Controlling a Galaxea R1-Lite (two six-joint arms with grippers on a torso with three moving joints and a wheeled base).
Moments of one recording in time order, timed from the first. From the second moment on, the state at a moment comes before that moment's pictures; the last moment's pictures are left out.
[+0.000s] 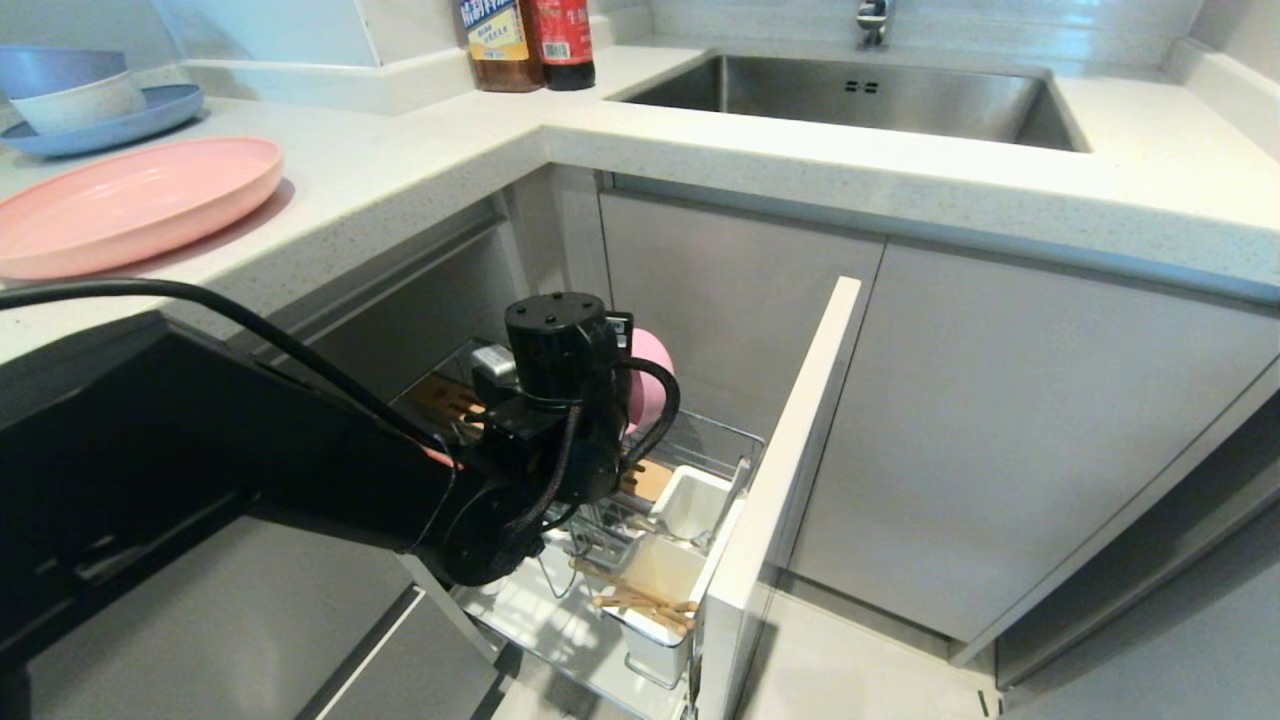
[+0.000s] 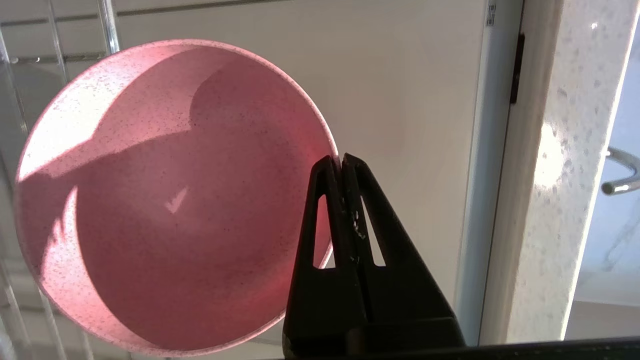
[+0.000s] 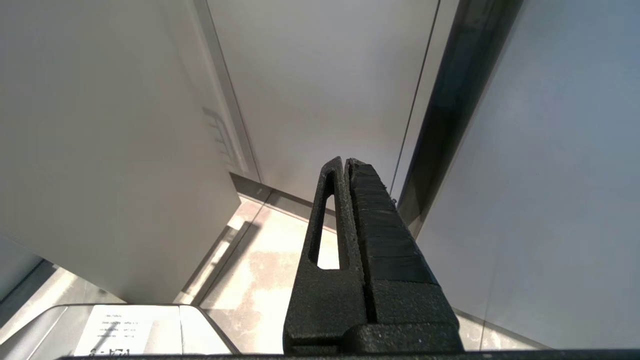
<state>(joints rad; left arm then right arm) -0.72 2.03 -1.10 -0.96 0.67 -1.40 0.01 0.00 0.00 0.00 0.00 0.02</state>
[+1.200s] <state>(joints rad) -0.69 2.07 -1.08 -1.04 0.66 -1.45 0.01 0.00 0.00 0.00 0.00 0.02</state>
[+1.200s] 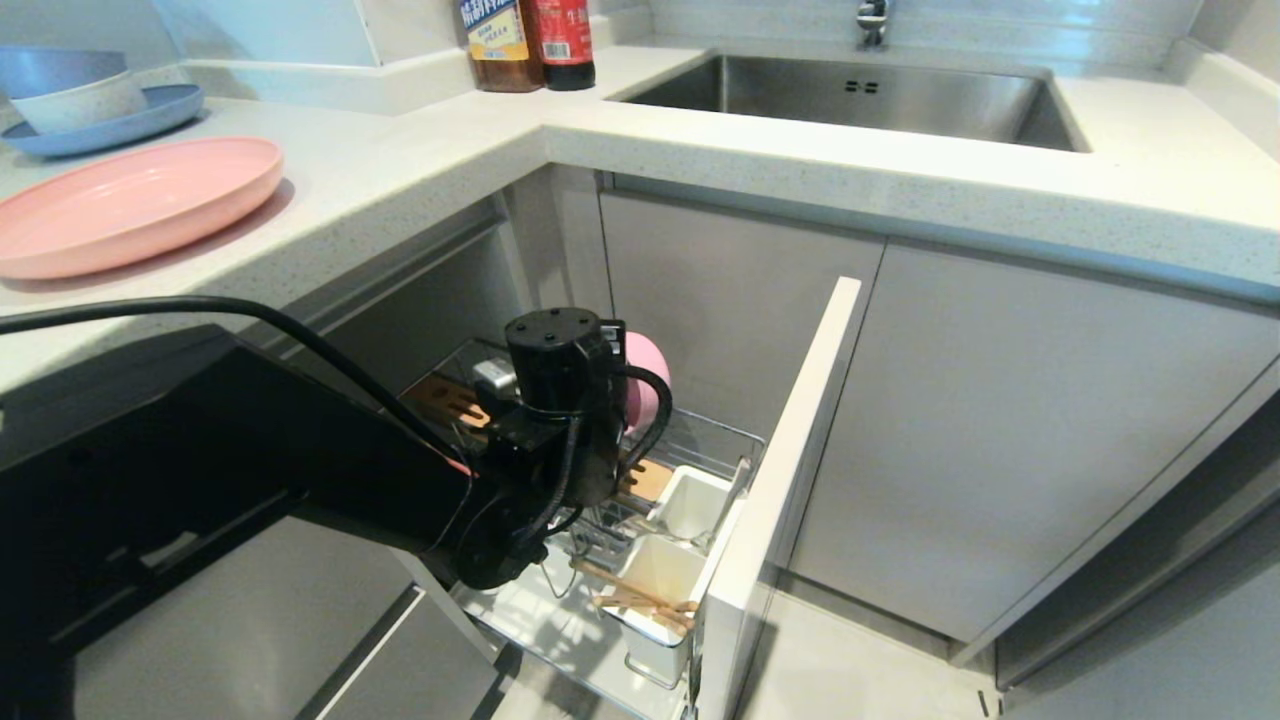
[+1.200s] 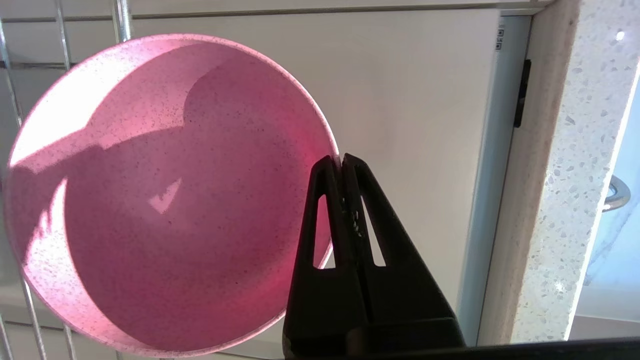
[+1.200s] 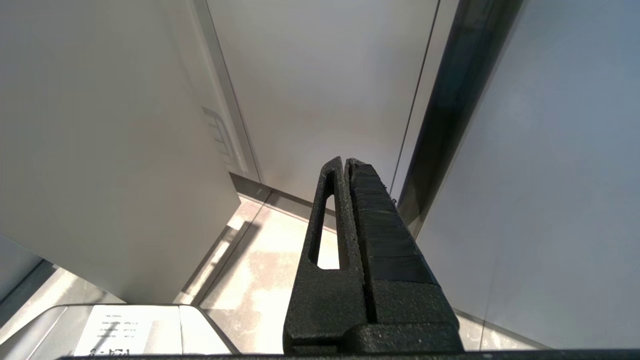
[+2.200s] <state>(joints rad) -0.70 2.09 -1.04 -1.05 0.66 -1.47 0.01 0.00 0.00 0.00 0.00 0.02</state>
